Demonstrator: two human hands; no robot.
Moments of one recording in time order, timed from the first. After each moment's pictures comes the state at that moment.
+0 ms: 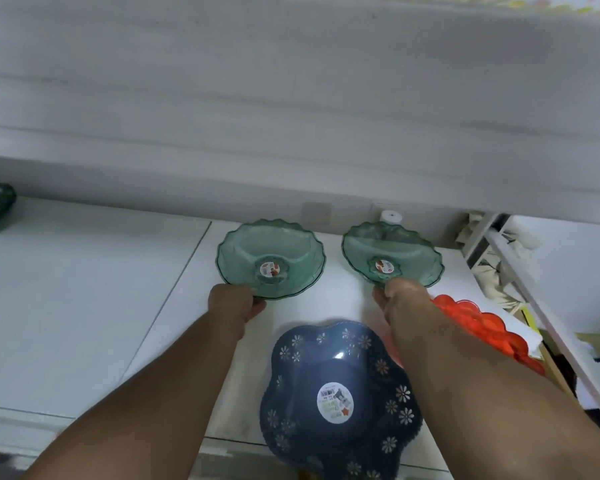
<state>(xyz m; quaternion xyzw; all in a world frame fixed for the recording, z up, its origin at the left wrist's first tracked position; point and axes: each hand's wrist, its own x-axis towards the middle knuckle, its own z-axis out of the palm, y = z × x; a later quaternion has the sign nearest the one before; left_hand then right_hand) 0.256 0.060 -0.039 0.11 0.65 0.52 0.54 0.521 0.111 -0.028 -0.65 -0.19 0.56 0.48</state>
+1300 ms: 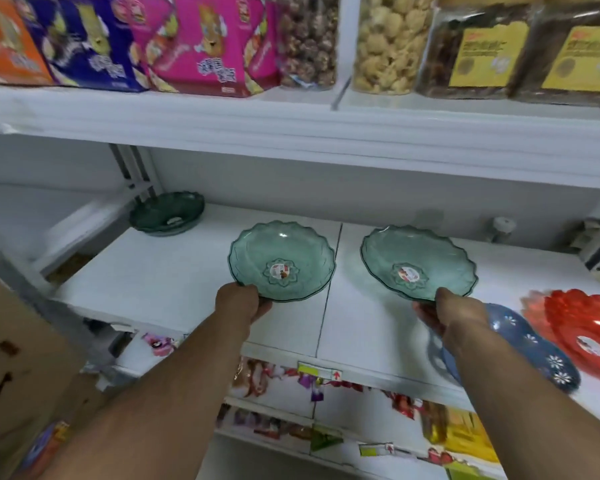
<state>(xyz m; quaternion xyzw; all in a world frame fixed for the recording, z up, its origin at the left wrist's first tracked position) -0.037 -0.121 0.019 0.11 0.67 0.56 0.47 0.292 -0.068 0.030 -0.66 -0.20 0.52 0.51</state>
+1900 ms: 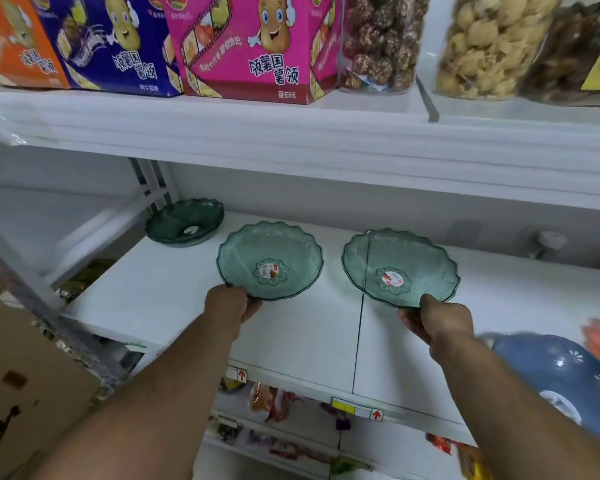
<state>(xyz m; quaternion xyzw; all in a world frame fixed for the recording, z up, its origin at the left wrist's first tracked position) -0.135 -0.077 0.005 0.09 0.66 0.59 0.46 0.188 -0.040 0.029 -0.65 -0.22 0.54 0.49</state>
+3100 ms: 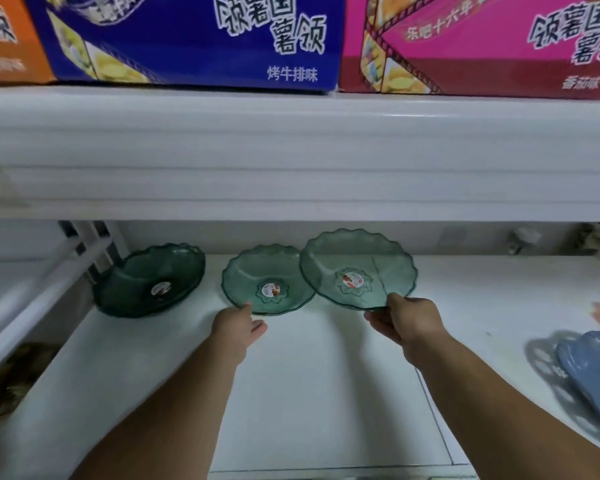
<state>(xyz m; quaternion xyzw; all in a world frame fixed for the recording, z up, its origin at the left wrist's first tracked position) -0.249 0.054 -0.028 0.16 0.61 0.50 0.59 0.012 0.022 0.018 -0.64 -0.22 0.52 0.53</state>
